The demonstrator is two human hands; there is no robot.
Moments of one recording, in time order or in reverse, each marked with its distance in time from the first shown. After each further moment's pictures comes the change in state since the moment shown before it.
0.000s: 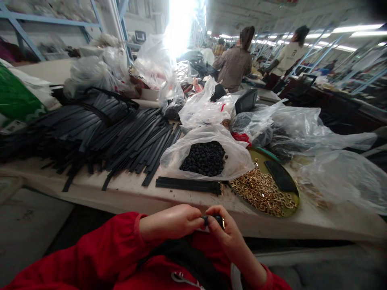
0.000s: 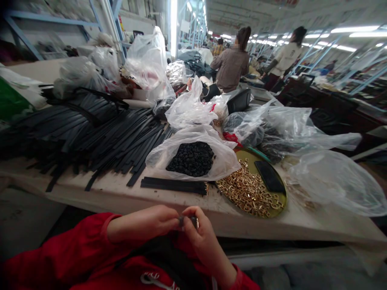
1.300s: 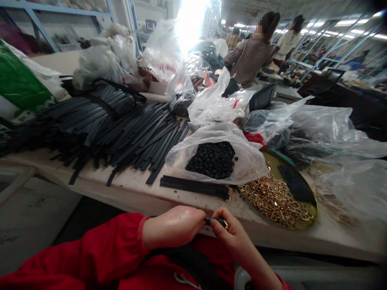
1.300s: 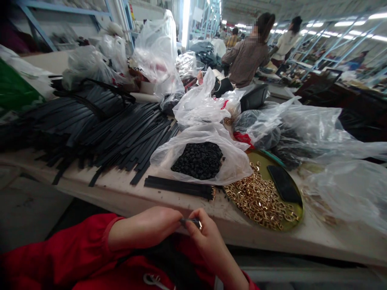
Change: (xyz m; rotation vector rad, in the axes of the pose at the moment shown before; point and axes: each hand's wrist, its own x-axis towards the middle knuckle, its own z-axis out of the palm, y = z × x) left_hand 0.004 -0.009 0.001 0.386 0.130 0.035; right_hand 0.020 0.009 -0.009 -0.108 -0.143 0.124
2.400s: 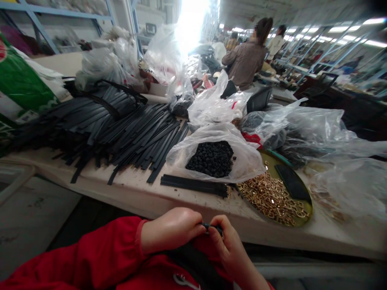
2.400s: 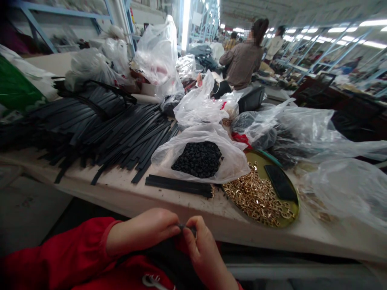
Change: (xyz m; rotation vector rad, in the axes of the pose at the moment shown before) left_hand -0.013 0.001 0.014 0.059 0.043 0.001; right_hand -0.026 0.014 0.021 -0.256 0.149 -0.247
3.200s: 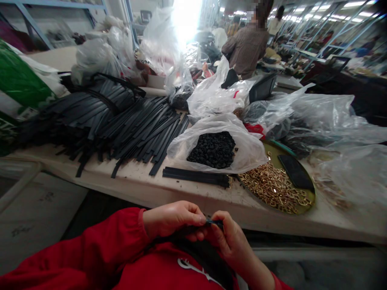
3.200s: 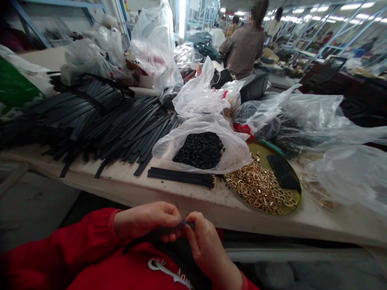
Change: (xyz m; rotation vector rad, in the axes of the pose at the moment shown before) left_hand -0.004 -0.007 0.011 -1.552 -0.348 -0.407; right_hand -0.009 -0.009 -0.008 -0.090 -0.050 -0.137
